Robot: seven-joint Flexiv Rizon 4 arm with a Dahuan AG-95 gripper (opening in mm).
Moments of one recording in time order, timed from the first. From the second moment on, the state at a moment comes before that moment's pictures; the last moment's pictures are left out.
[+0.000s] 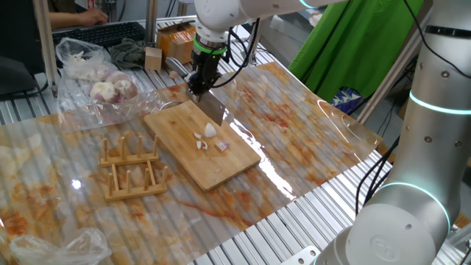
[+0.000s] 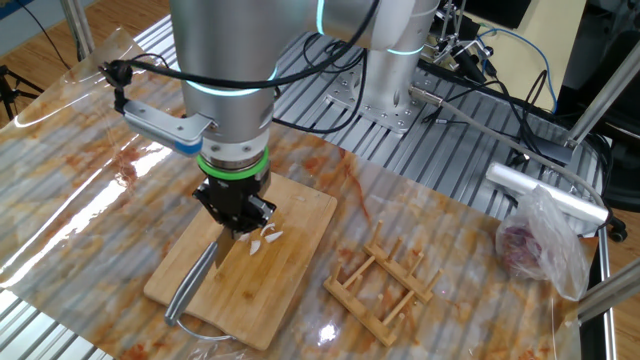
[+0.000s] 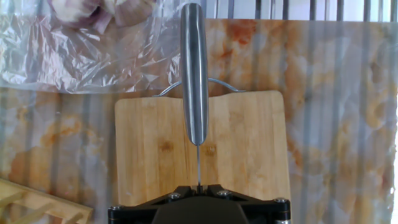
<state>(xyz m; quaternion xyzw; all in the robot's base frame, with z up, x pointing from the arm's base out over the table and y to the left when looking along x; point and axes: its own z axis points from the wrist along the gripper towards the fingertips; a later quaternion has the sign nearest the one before) 0.623 -0.011 0.131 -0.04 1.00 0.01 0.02</state>
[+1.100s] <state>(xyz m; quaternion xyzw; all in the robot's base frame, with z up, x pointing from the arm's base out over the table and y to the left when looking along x) 0.620 -0.012 0.131 0.03 1.00 -0.01 0.05</state>
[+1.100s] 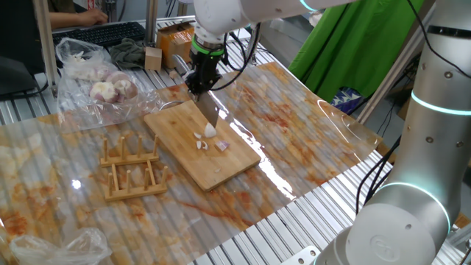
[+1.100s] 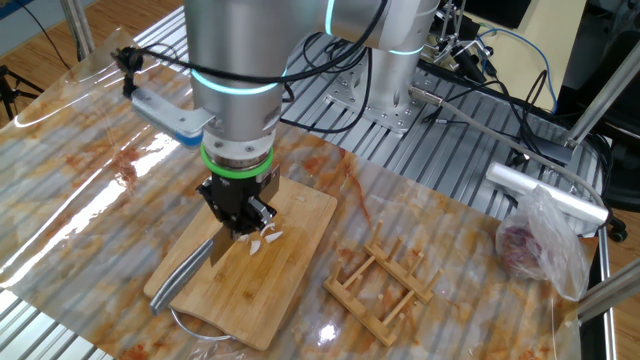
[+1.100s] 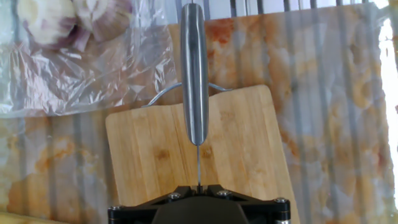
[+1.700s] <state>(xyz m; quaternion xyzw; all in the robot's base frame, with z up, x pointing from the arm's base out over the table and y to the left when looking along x) 0.601 -0.044 0.128 0.01 1.00 0.01 0.04</state>
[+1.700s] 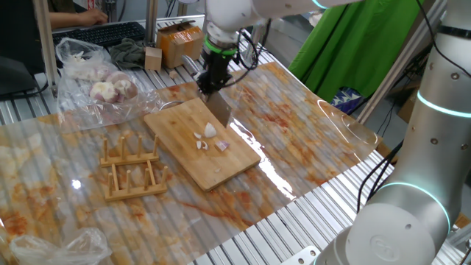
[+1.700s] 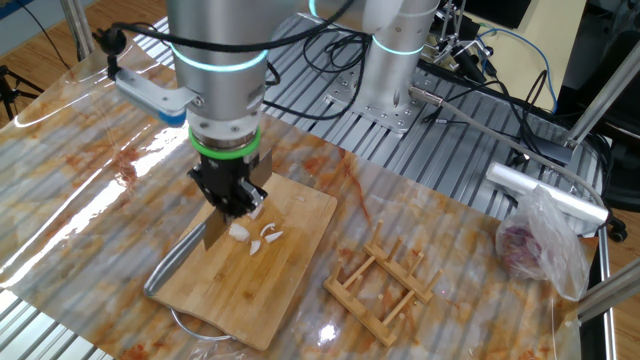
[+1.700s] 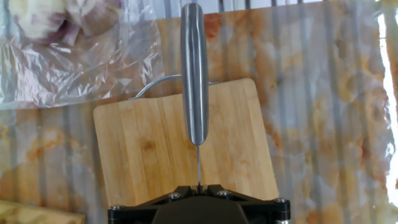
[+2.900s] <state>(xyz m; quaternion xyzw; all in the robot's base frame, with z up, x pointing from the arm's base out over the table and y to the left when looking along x) 0.581 -0.052 0.079 0.02 1.00 0.04 0.05</state>
